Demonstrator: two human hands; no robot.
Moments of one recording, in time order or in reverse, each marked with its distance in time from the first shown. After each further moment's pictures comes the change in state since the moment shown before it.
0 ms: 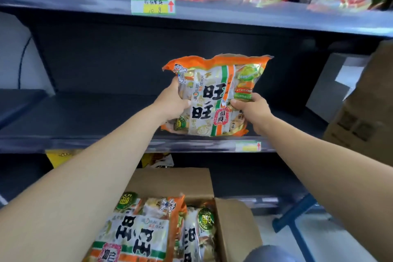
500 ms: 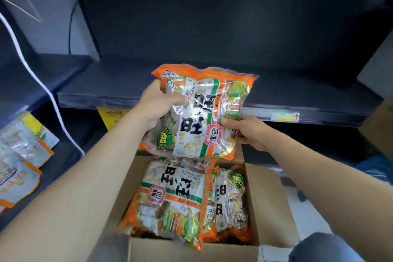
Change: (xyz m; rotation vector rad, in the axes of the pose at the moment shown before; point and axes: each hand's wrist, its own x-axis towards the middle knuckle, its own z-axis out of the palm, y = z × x) left_hand -0.099 -0.083 -0.057 -0.258 0.202 -0.257; right_hand -0.093 0.071 0.082 -0.098 -0.528 0.303
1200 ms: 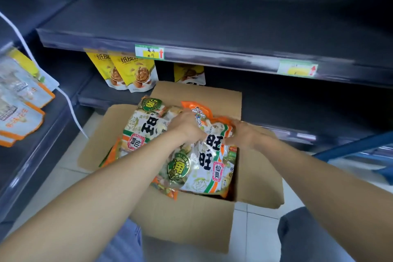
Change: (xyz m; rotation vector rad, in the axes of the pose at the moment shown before) left_hand -0.052 -0.109 0.156 0.832 -0.246 -0.402; right_hand 0.026 0.146 -0.031 -0.721 -0.281 0.024
